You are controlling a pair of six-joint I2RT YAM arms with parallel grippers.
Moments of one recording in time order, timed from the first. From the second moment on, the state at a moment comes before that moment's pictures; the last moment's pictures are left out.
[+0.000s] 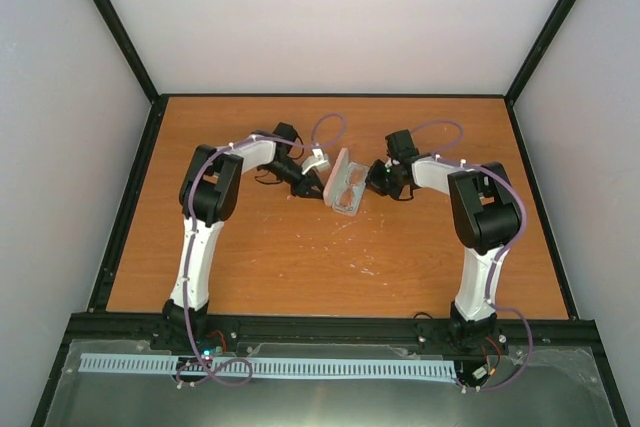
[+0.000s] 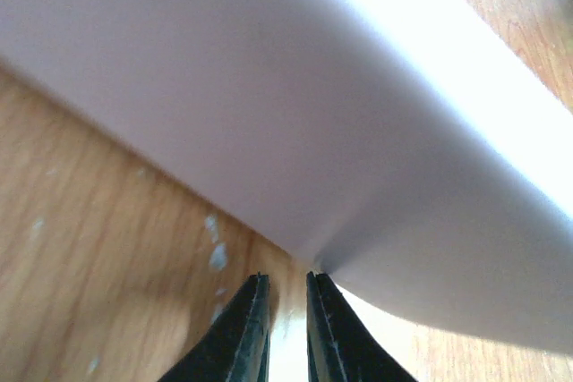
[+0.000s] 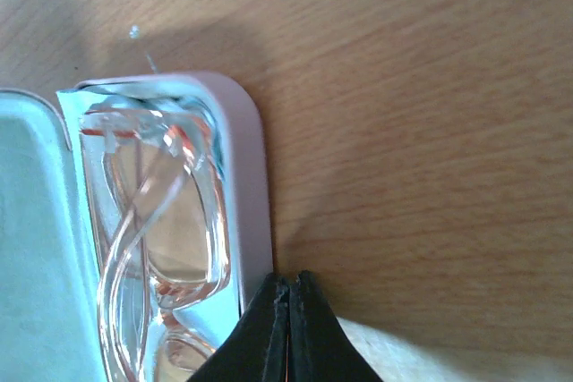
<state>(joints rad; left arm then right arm) -0.37 2.35 1.70 -0.81 0.92 0.81 0.31 1.96 1.17 -0.30 -0.33 0.79</state>
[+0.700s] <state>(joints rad) -0.34 2.15 1.59 -0.77 0.86 0.81 0.31 1.98 1.15 -0.18 -0.41 0.79</state>
